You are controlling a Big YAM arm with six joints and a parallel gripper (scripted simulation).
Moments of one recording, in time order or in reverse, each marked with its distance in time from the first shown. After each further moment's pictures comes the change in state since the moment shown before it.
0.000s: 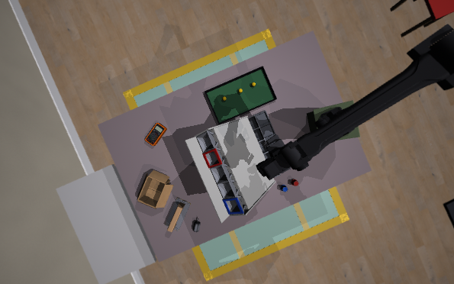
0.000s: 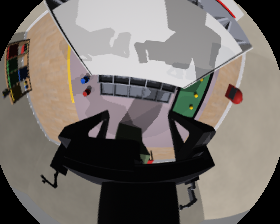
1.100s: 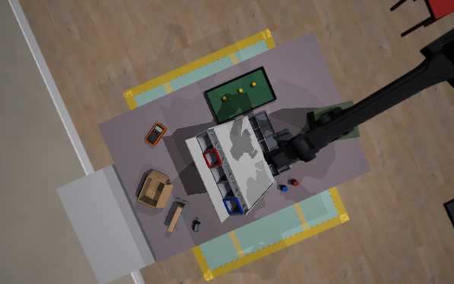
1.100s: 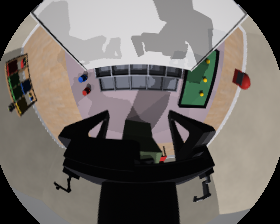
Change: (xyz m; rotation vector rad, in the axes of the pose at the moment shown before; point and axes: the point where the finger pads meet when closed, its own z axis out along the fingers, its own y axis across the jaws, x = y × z) arm 0.049 0.002 0.026 -0.022 0.029 0.154
